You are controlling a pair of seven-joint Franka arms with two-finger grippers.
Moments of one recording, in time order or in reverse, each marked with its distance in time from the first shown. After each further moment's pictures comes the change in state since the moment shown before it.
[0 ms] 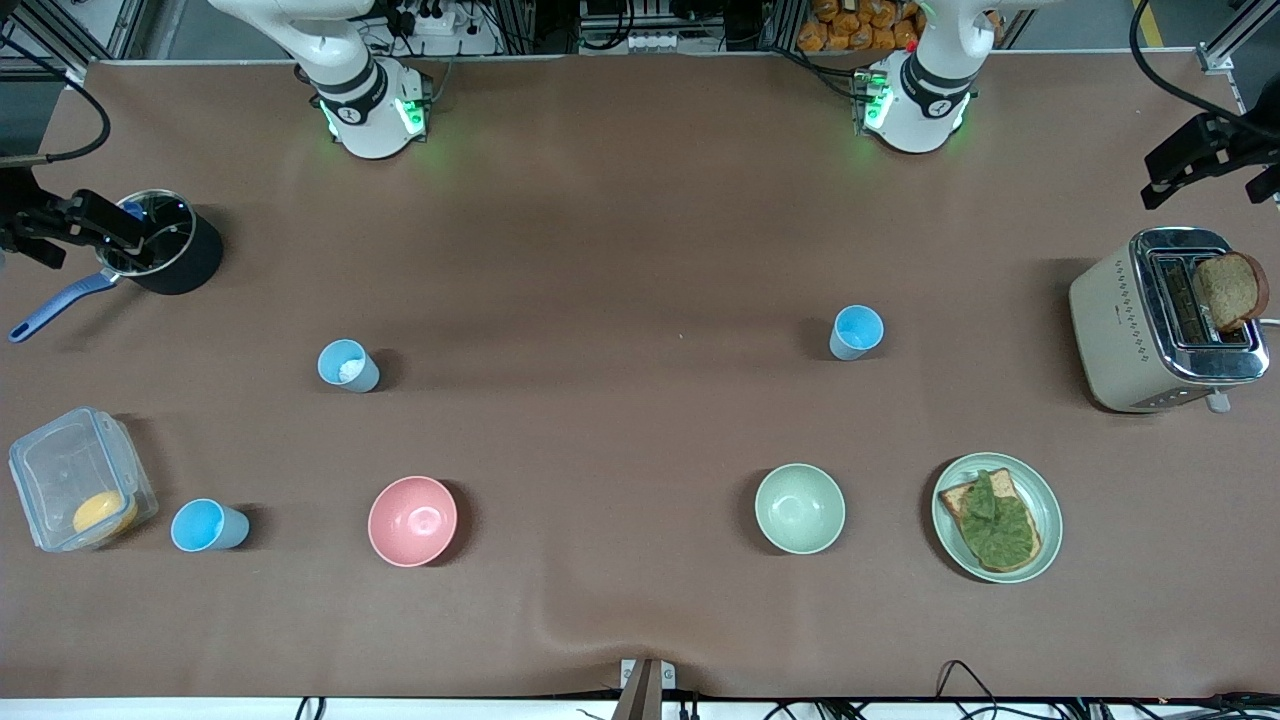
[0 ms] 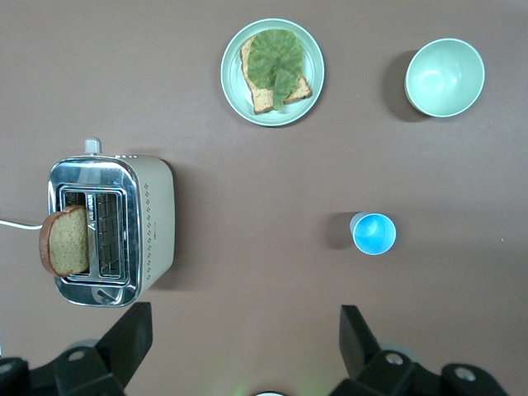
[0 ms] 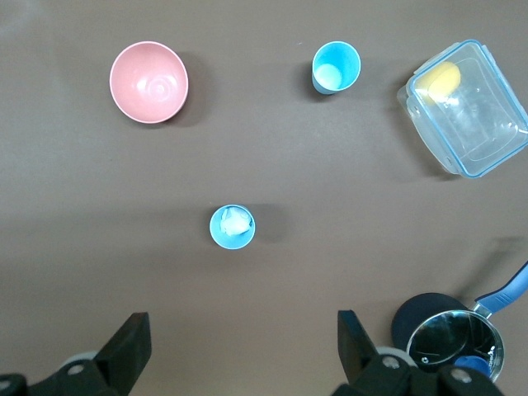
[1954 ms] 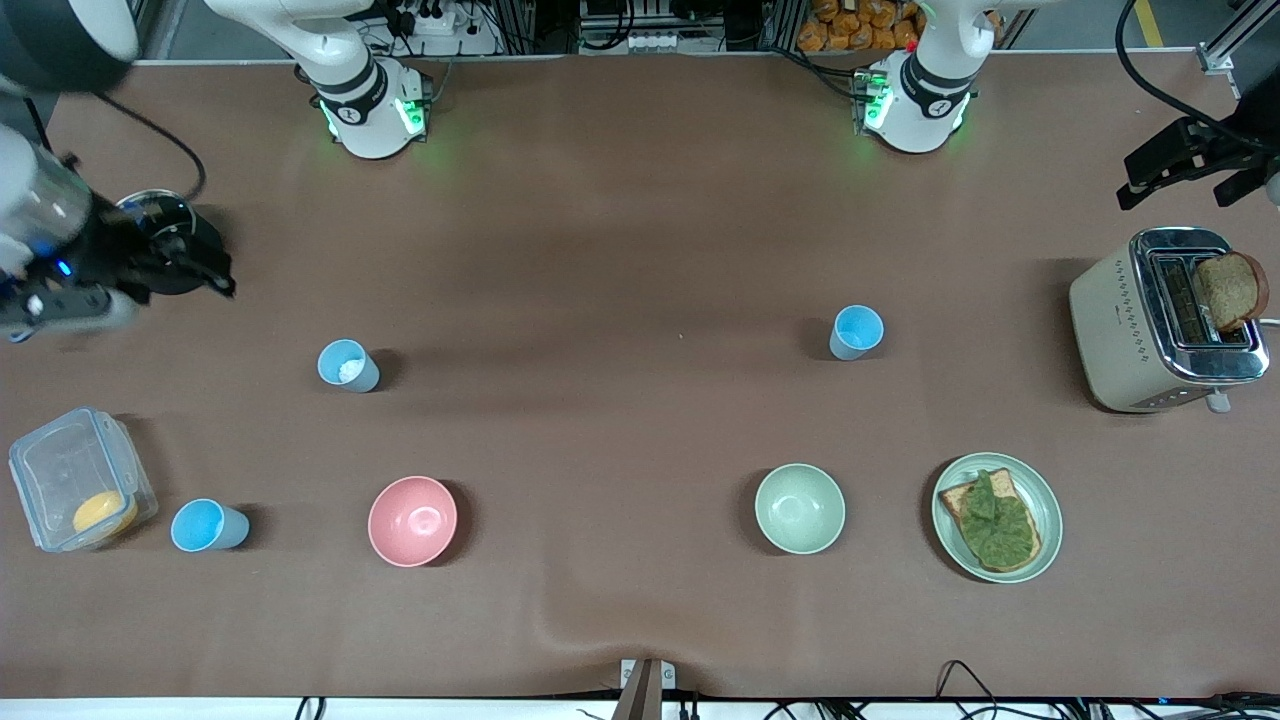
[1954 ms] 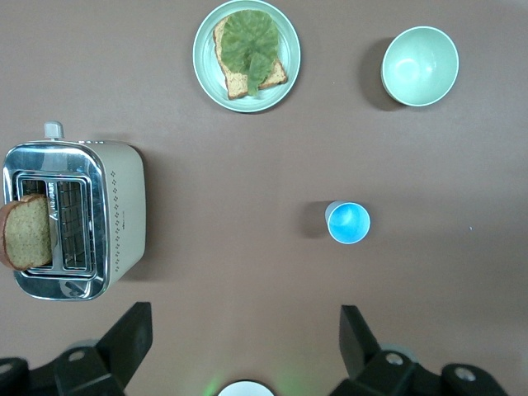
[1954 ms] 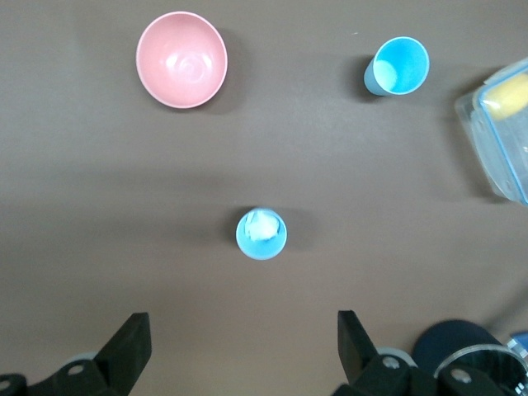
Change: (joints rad) left arm 0.005 0.016 0.000 -0.012 -0.068 -0.015 -0.017; right arm 0.101 0.115 0.001 -0.048 -0.005 0.106 -0.001
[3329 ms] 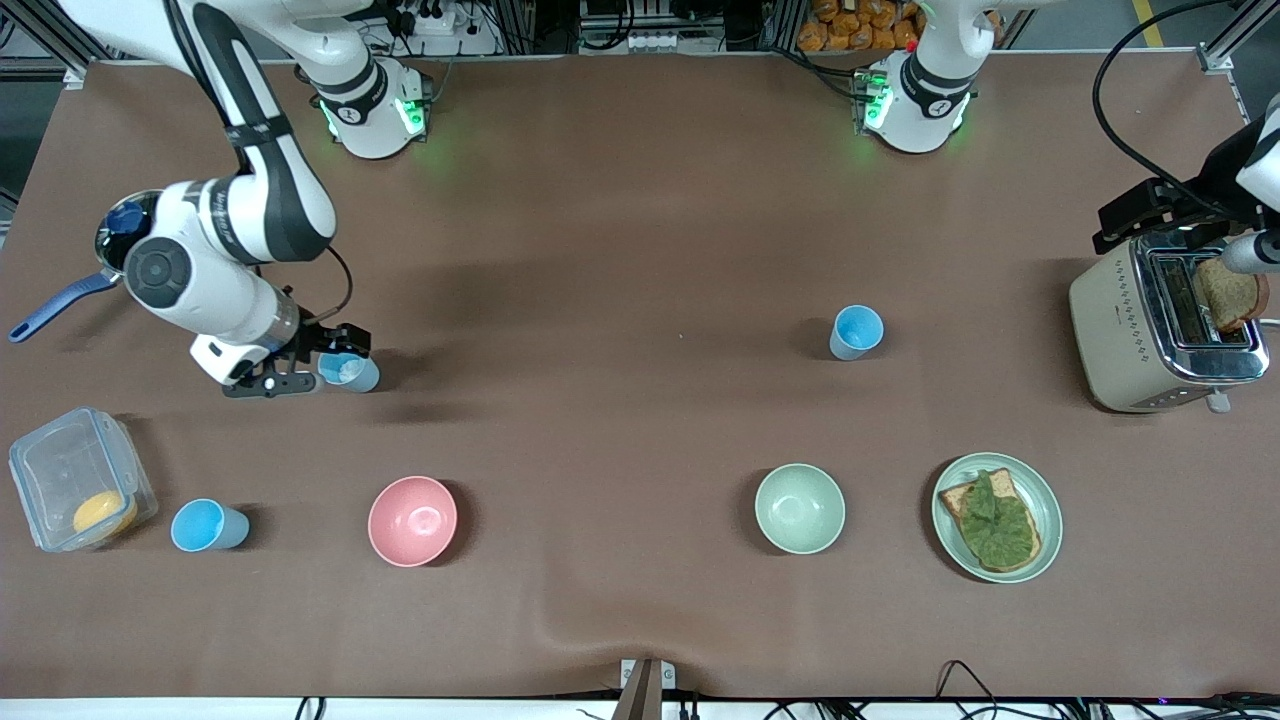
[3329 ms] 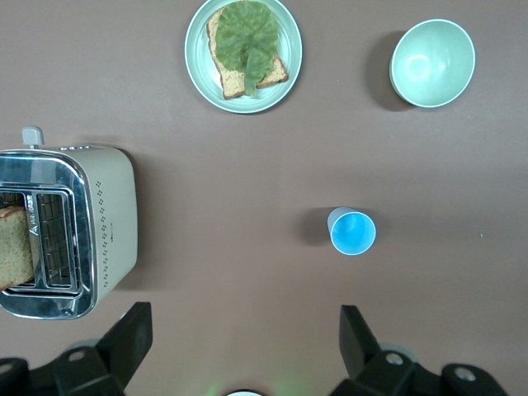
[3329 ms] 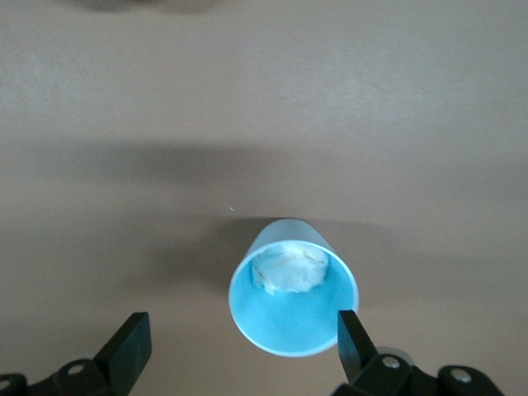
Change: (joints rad) left arm -0.003 0.074 0.001 -0.013 0.000 0.051 -0.001; right arm 0.043 0.125 -0.004 -0.563 0.045 0.642 0.001
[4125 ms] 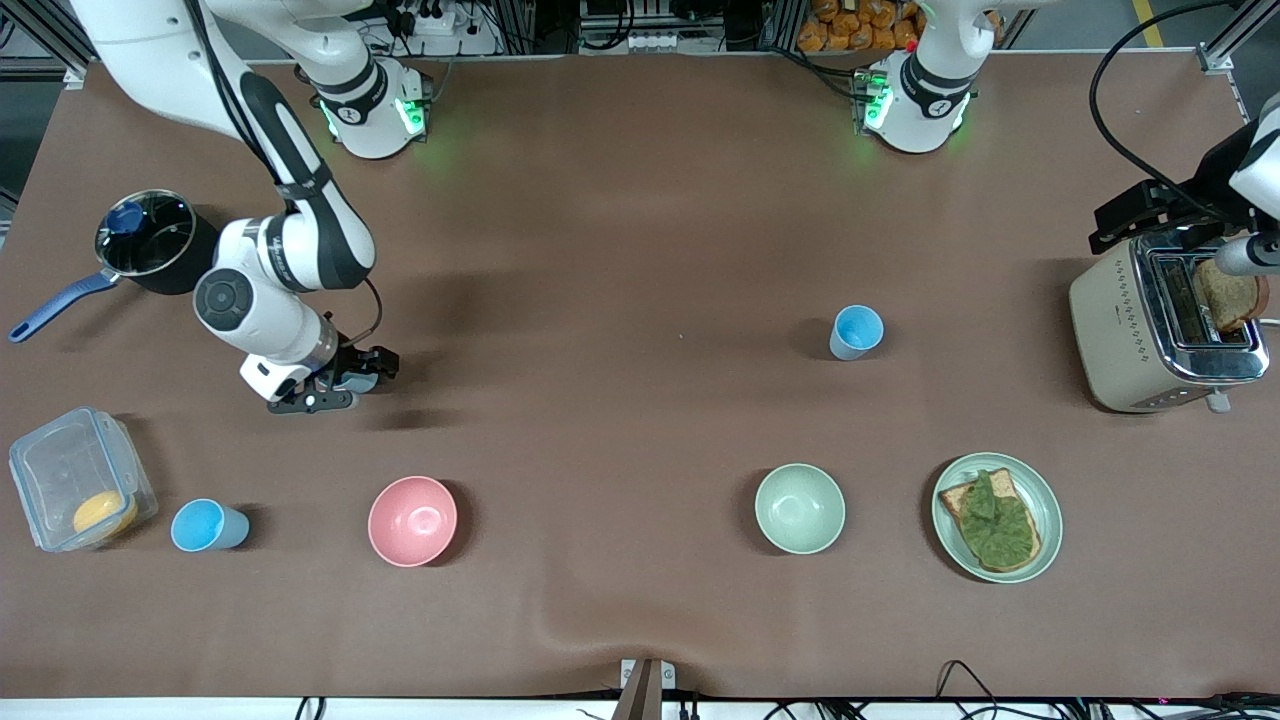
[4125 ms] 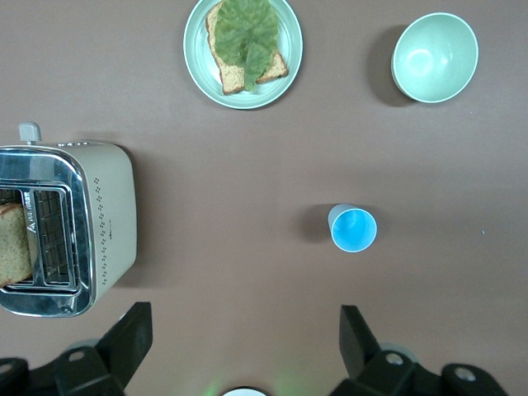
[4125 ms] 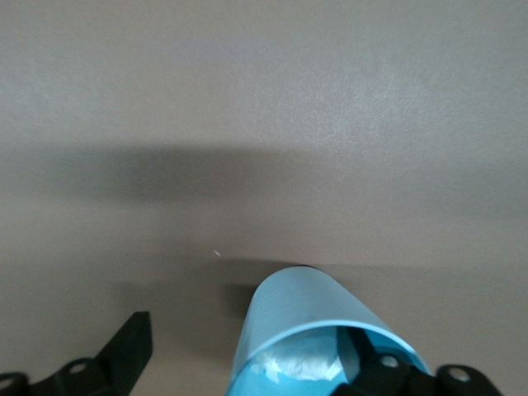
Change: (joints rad) left arm 0.004 -0.006 -0.004 -0.014 0.000 0.000 0.000; right arm 0.006 0.152 -0.001 -0.040 0.002 0.229 0.001
